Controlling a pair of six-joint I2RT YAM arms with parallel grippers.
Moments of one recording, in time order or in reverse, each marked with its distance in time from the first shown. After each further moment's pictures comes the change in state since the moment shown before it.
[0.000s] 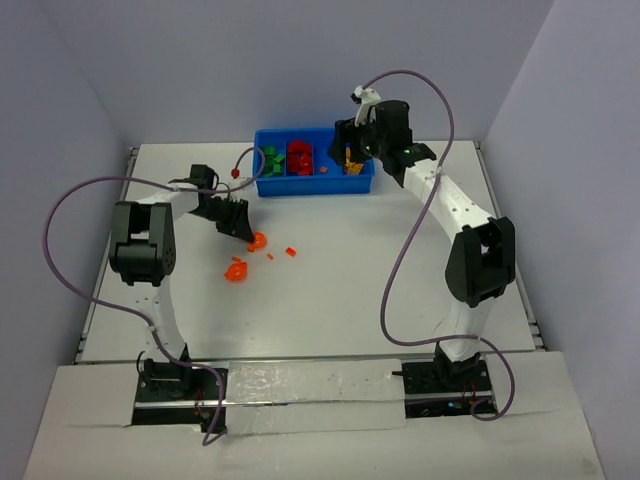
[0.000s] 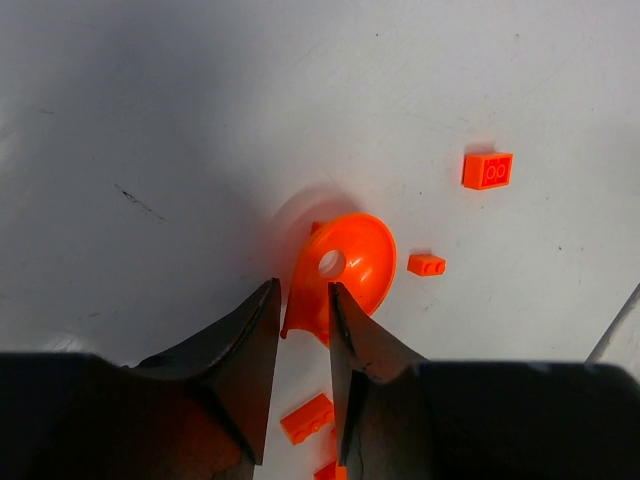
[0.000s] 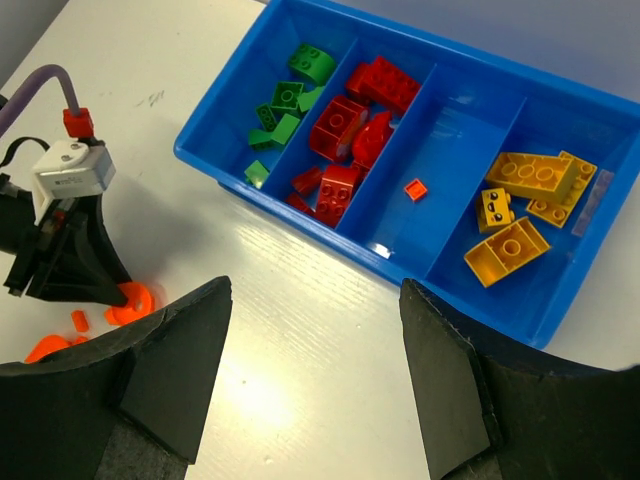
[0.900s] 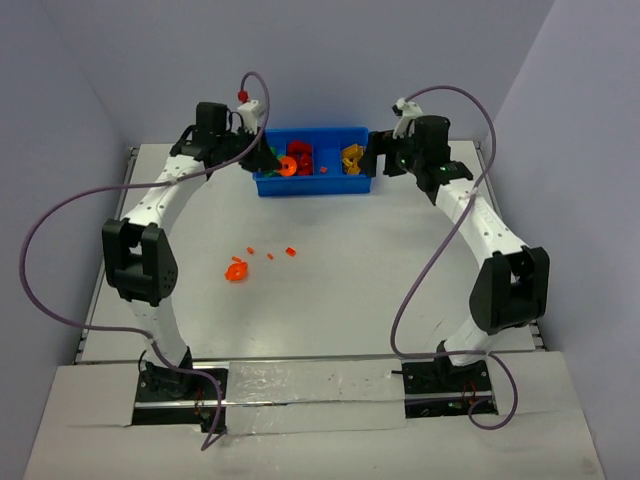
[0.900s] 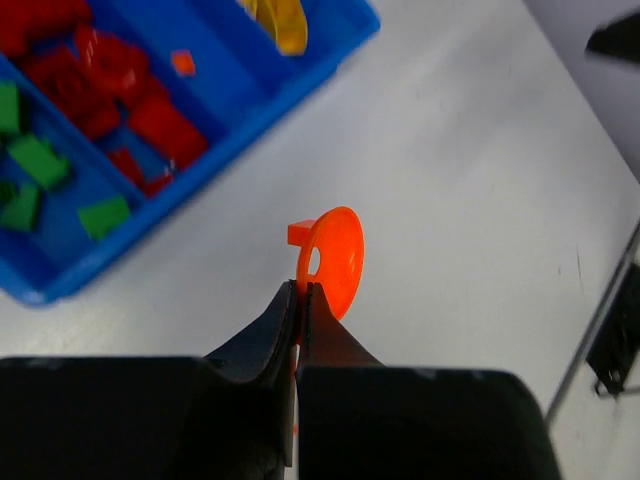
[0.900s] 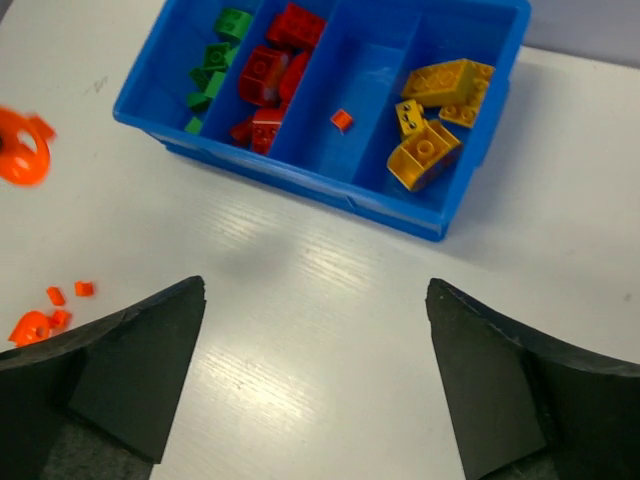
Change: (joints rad) left arm -0.141 -0.177 0.313 0.160 -0.006 -0.351; right arm -0.129 -0.222 -0.248 -0.006 -0.006 0.023
